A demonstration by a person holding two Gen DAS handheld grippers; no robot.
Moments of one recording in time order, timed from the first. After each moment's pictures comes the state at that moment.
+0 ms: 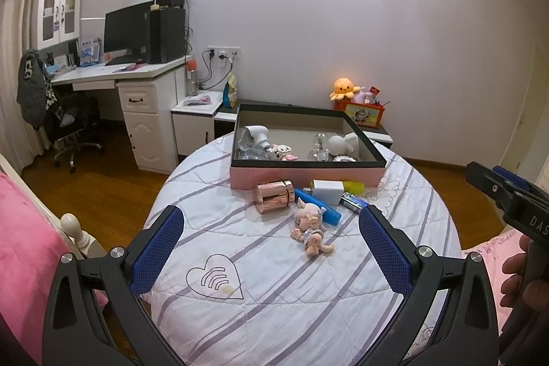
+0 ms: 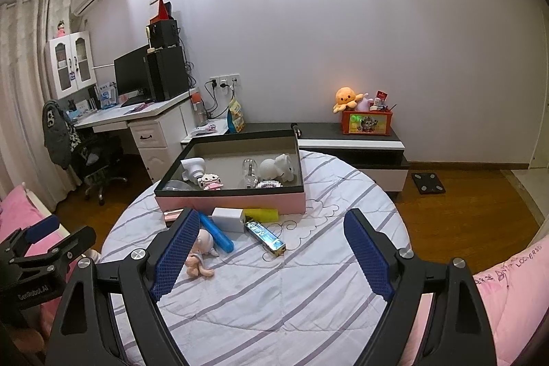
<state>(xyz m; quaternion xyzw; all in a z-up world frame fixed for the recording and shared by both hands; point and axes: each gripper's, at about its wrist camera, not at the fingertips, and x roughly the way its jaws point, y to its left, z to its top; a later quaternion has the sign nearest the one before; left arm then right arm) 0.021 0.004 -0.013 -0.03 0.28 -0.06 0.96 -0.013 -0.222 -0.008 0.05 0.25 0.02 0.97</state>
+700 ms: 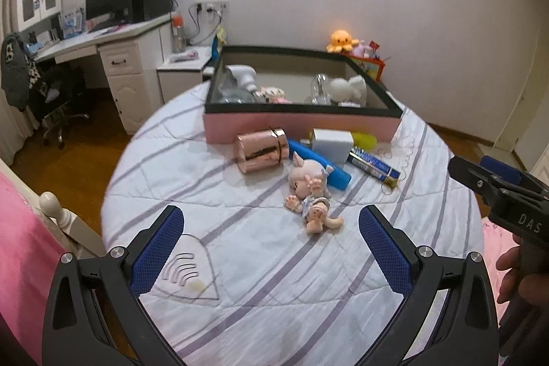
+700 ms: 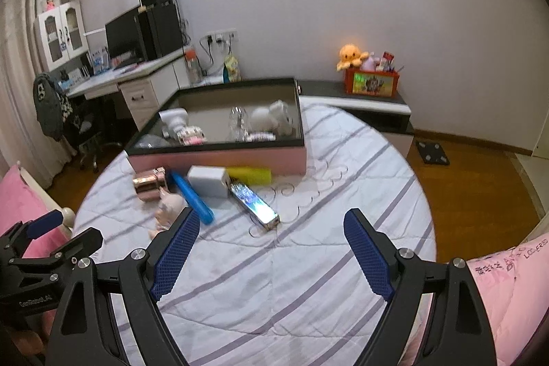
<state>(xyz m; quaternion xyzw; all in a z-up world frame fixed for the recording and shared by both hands) 0.076 -0.021 -0.076 -0.02 0.37 -0.08 0.92 0.049 -0.225 -0.070 0.04 0.34 0.03 0.94</state>
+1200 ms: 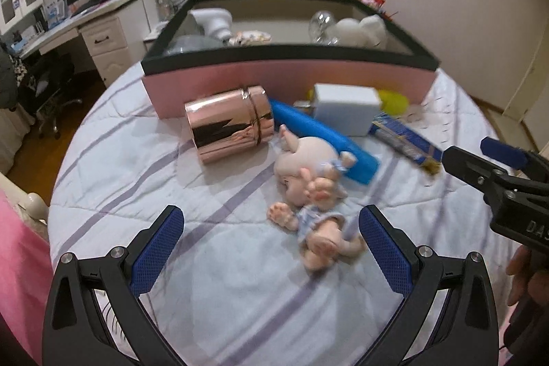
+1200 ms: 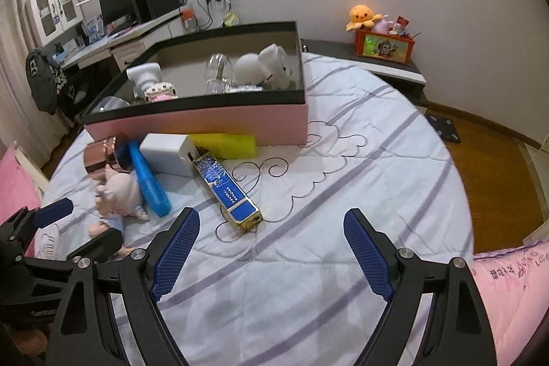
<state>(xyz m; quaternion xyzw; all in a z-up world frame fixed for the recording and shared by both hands) 0.144 -0.057 -0.136 0.02 0.45 -0.07 0.89 0.116 -0.234 -0.126 0.03 0.42 0.05 0.91</state>
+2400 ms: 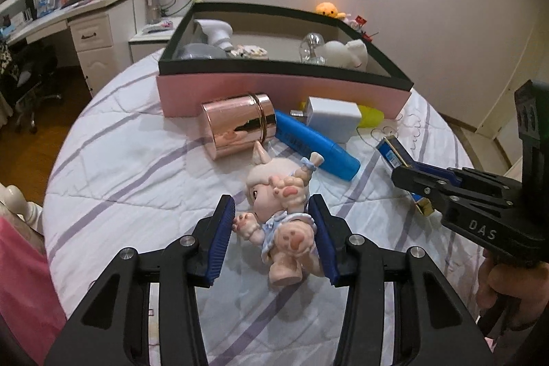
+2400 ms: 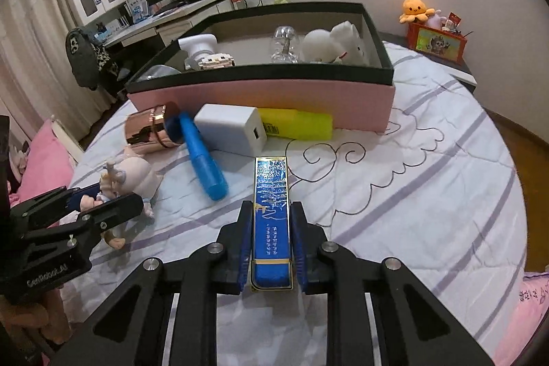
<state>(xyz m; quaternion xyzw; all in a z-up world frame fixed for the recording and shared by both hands) 0.119 -0.029 -0.116 -0.04 0.42 -0.13 0.90 0.109 -0.205 -0.133 0.03 0.43 0.16 0.89</state>
